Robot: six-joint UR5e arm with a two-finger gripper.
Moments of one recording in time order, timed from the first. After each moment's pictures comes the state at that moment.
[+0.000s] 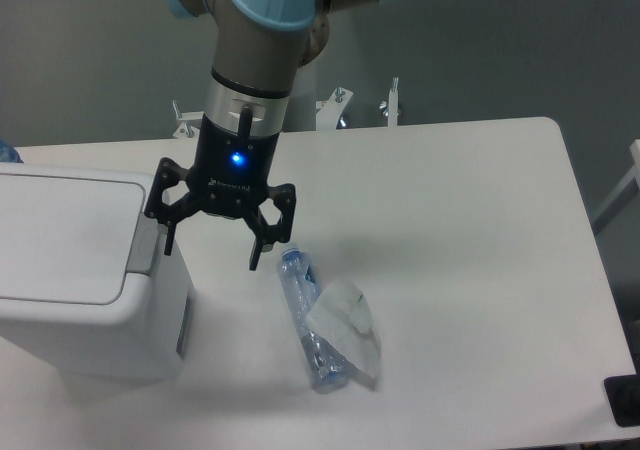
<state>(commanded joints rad) 2.27 -1.73 -1.56 -0.94 1.15 0.22</state>
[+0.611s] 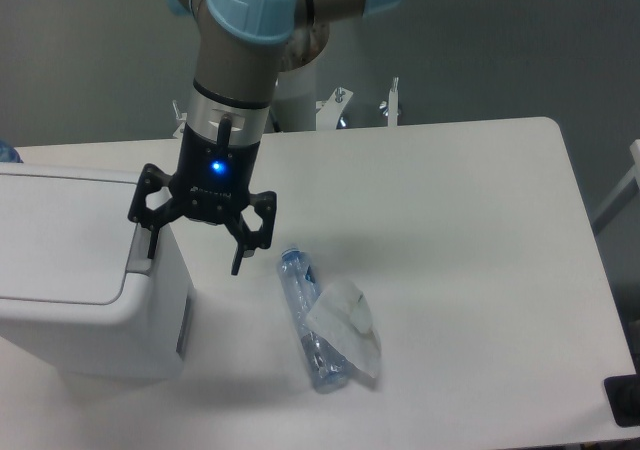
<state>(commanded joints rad) 2.25 -1.74 -1.59 -0.93 1.15 0.22</state>
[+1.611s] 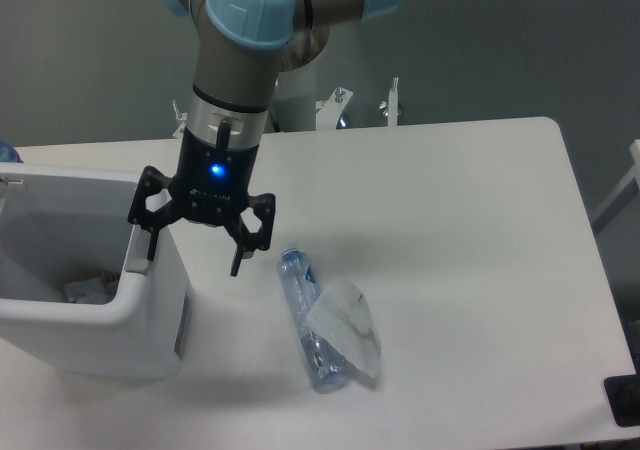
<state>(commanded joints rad) 2.26 -1.75 -1.56 -0.92 1.16 0.23</state>
